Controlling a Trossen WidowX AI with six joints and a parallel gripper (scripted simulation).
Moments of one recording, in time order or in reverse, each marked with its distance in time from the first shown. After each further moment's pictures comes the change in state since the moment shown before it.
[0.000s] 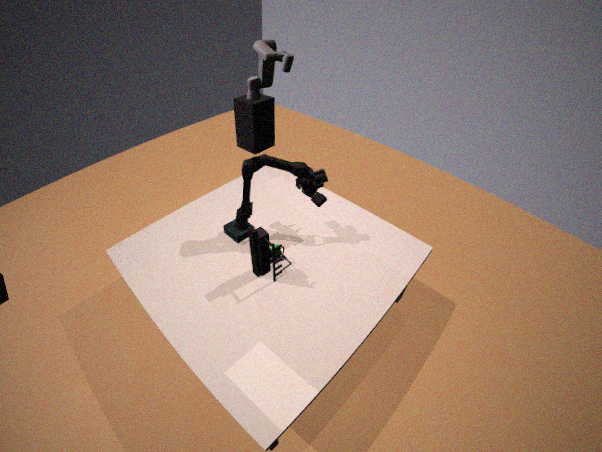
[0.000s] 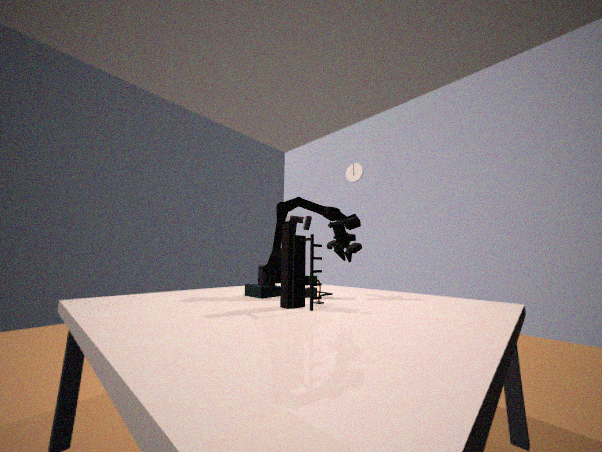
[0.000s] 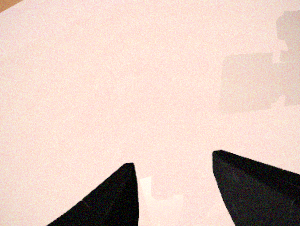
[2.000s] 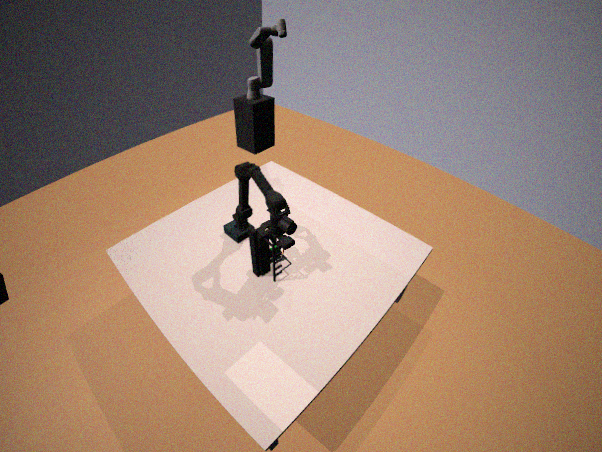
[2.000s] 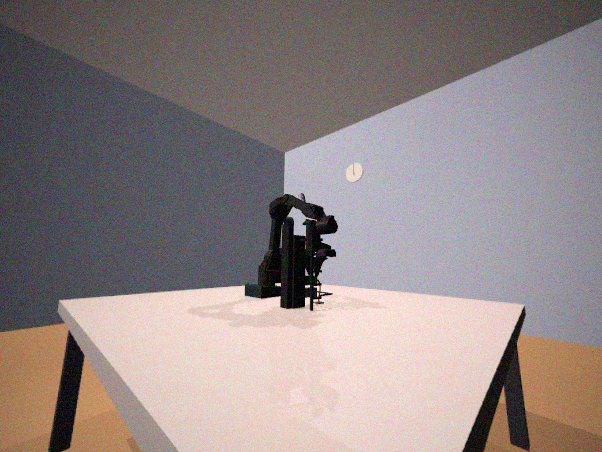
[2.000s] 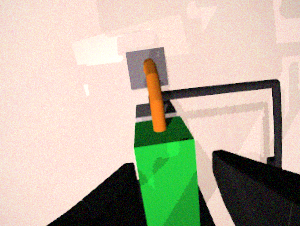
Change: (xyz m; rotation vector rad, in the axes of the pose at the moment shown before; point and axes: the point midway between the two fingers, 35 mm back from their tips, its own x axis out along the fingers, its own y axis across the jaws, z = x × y) arm -0.119 -0.122 -0.298 -0.078 0.516 -0.152
